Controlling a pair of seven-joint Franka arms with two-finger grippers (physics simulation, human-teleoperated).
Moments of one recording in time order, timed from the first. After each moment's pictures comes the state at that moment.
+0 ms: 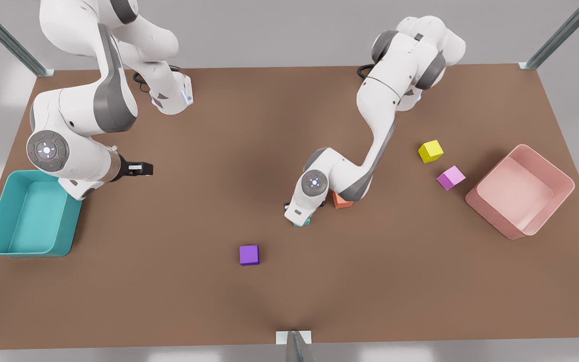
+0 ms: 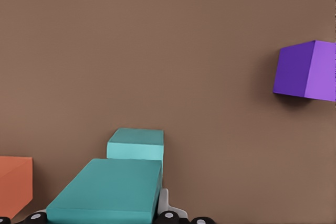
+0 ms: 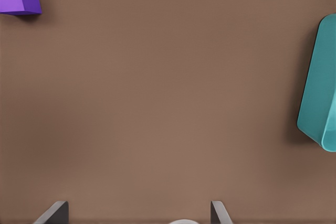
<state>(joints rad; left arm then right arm) -0.62 0.83 -0.07 -1.22 -0.05 2.00 -0.84 0.04 0.26 0.16 -1.35 -0.03 1.30 0.18</state>
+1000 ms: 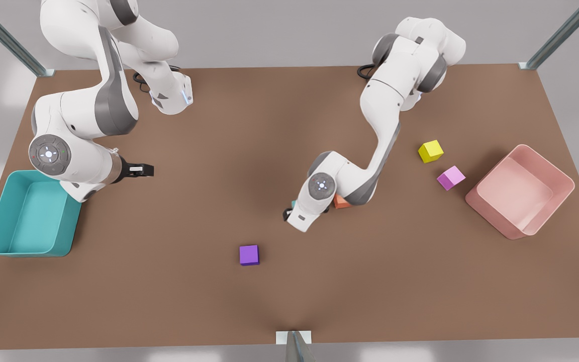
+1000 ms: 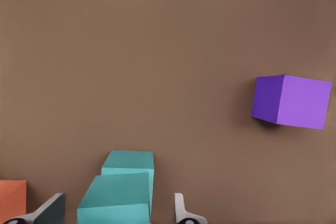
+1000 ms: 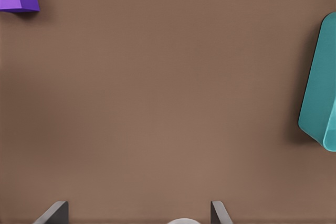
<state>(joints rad) -0.59 0.84 -0.07 -1.15 -0.06 2.02 -0.81 0.04 0.27 0.16 -1.35 -0.03 1.29 0.18</state>
